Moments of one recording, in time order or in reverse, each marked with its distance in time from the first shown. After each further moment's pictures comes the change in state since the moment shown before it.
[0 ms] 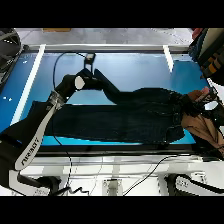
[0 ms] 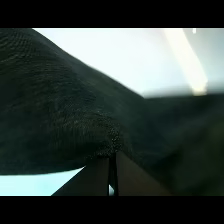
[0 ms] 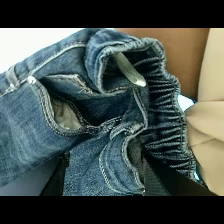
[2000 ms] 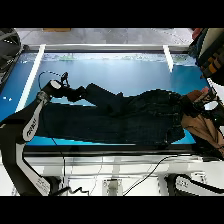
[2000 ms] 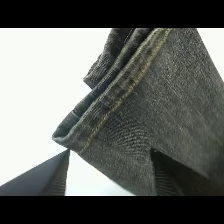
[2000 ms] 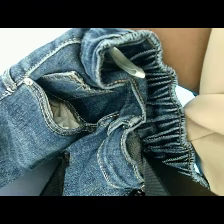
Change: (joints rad) left arm 0.386 -0.269 -0.025 -0.419 -0.086 0.029; right arm 0.000 0.000 0.000 0.000 0.023 -0.012
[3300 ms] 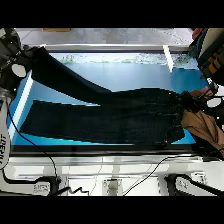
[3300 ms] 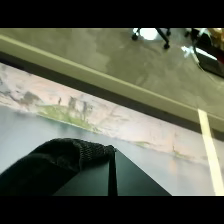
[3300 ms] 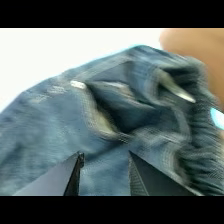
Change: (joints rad) left arm 0.171 0.393 0.010 0.287 0.562 -0.043; right arm 0.051 0.029 0.072 0.030 0.006 -0.068
